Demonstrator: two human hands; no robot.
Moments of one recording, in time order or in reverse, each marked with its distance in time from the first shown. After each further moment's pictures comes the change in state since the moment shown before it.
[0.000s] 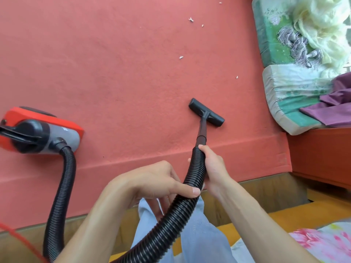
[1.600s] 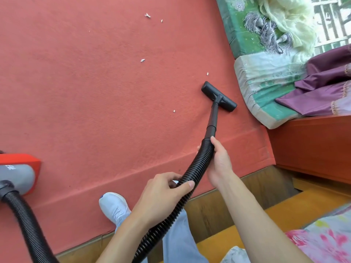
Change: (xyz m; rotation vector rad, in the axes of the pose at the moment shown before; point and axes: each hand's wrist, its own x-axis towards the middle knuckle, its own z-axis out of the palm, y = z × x) left_hand 0.128 0.070 0.038 -0.064 0.373 0.150; right_hand 0.113 -0.076 -0.094 0.452 0.038 -0.059
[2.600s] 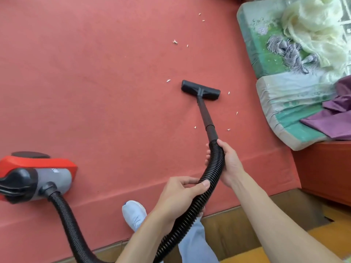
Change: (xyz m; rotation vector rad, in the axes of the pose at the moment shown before) left_hand -0.012 0.038 -0.023 -0.505 0.009 -0.117; right_hand 0.011 -0.029 0.050 -0.018 -0.273 0.114
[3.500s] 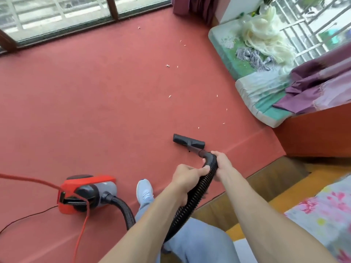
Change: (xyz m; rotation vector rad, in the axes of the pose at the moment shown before) left_hand -0.161 0.056 -0.097 0.179 -0.070 -0.100; right_hand -0.177 0.063 0.147 0.150 0.388 0.163
